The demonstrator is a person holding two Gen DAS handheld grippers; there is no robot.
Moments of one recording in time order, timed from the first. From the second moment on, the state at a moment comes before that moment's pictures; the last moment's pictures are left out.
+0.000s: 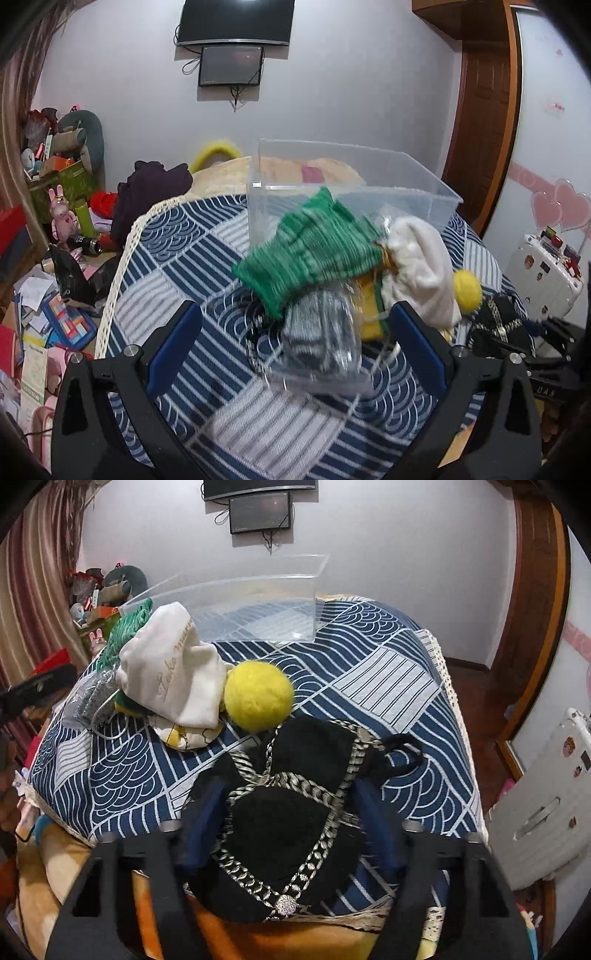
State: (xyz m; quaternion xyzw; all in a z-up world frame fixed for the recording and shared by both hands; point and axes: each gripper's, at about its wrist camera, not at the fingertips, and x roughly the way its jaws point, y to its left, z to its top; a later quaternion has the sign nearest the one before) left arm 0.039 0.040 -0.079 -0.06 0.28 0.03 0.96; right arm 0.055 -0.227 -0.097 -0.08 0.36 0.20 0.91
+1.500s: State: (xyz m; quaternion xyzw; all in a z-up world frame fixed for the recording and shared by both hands) left arm 0.094 0.056 0.009 -0.07 0.20 -0.01 0.98; right arm 0.114 -0.181 0.008 -0.03 0.19 0.23 0.95
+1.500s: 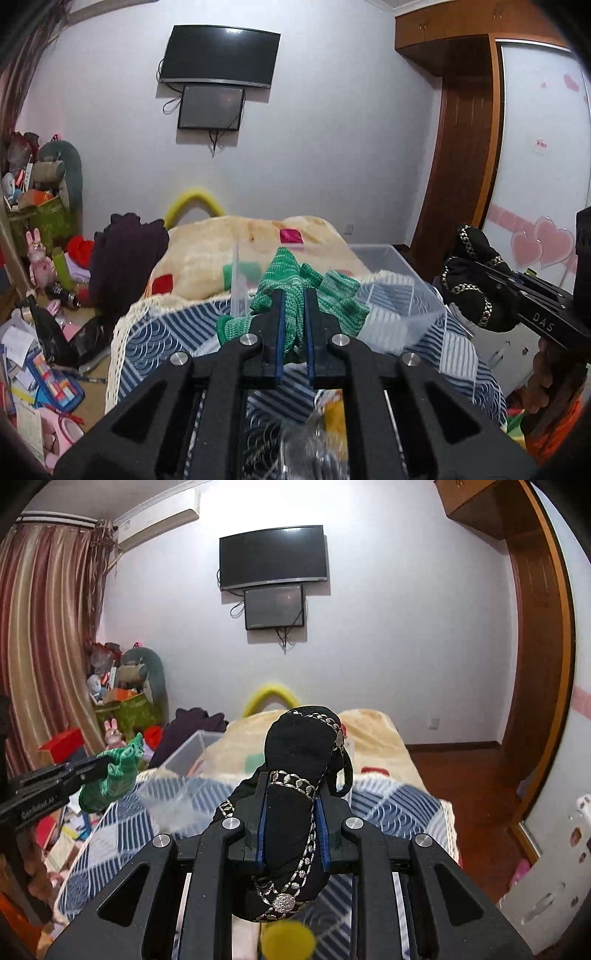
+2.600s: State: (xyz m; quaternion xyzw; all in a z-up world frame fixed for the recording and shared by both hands) left arm 0.187 0.039 -0.023 -0.05 0.30 -0.03 0.95; right arm 0.183 -0.150 -0.020 -0.09 0.30 0.24 0.92
